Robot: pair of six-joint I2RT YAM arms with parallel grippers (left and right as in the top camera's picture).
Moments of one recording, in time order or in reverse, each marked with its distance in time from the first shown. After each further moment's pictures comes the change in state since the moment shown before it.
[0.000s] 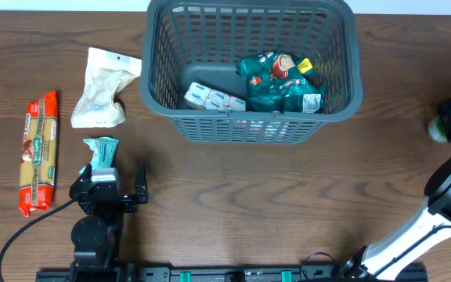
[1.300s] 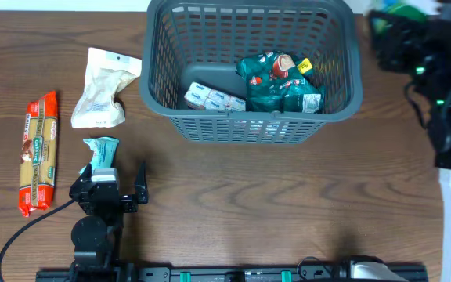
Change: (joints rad) left arm 0.000 0.000 0.000 0.000 0.000 0.000; right arm 0.647 -0.785 0.022 0.062 -0.324 -0.541
